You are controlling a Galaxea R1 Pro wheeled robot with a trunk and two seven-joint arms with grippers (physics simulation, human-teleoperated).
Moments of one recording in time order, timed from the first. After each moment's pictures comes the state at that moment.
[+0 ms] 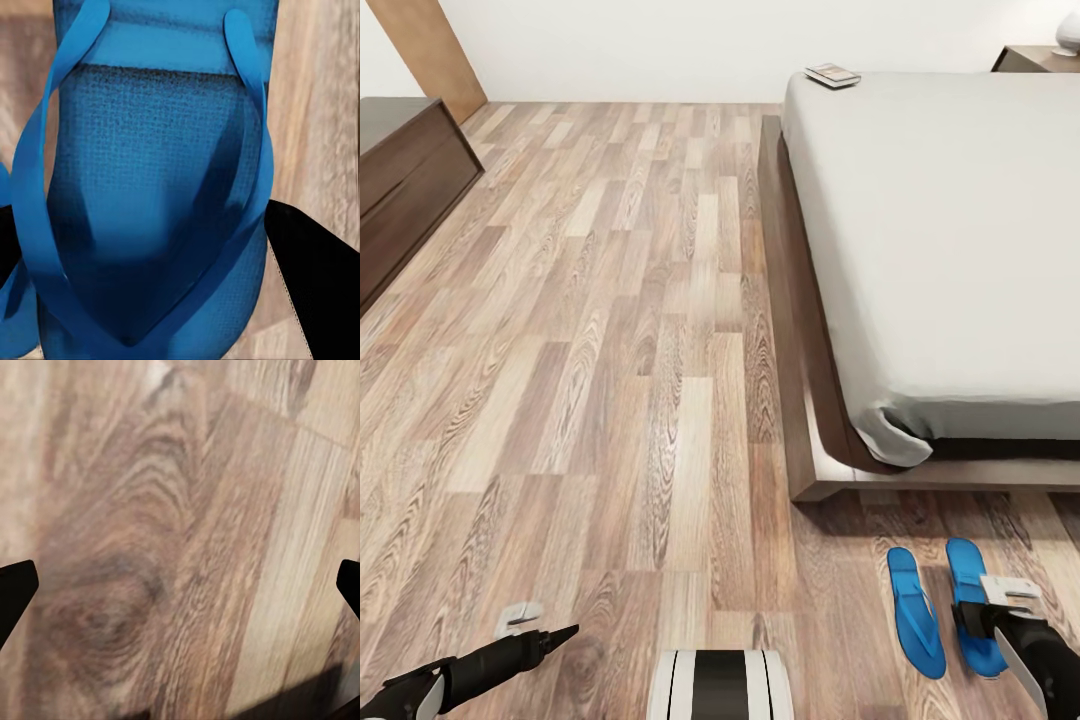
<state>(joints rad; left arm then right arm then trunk) -0.54 0.26 0.85 -0.25 -0.53 0.11 -1.01 -0.48 -0.38 -0.05 -0.55 -0.09 0.32 -0.04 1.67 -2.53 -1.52</state>
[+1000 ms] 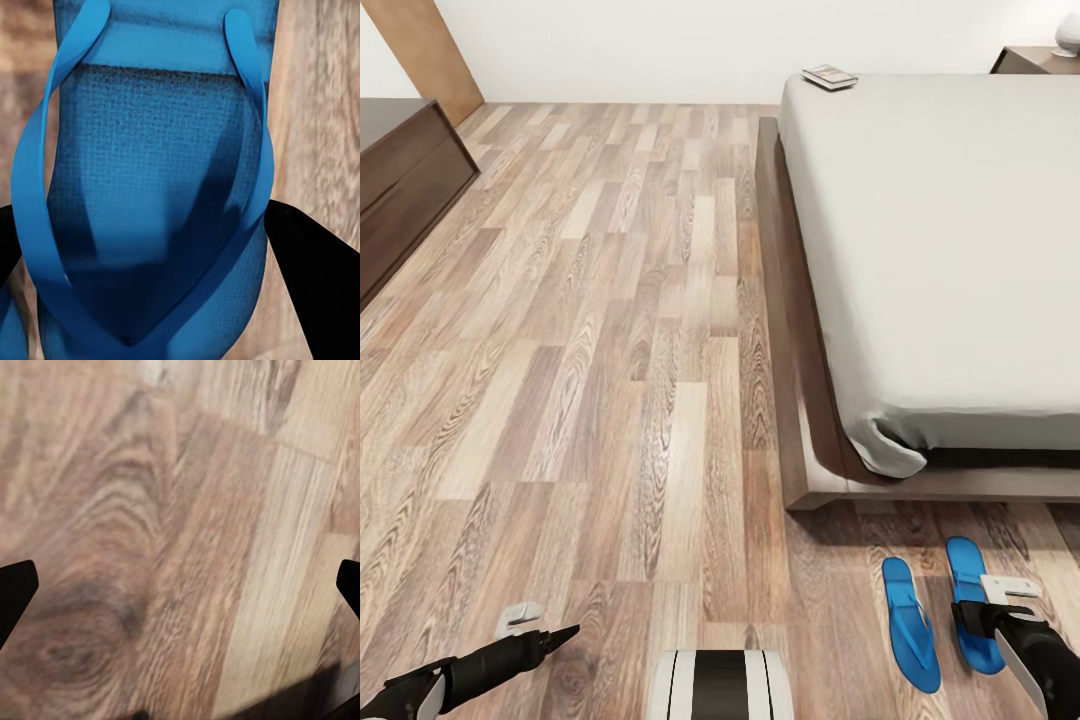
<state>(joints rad) -0.54 0.26 0.85 -0.25 -0.53 0.11 -1.01 -0.48 -0.38 -0.05 -0.54 -0.10 0.29 -0.05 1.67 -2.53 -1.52</state>
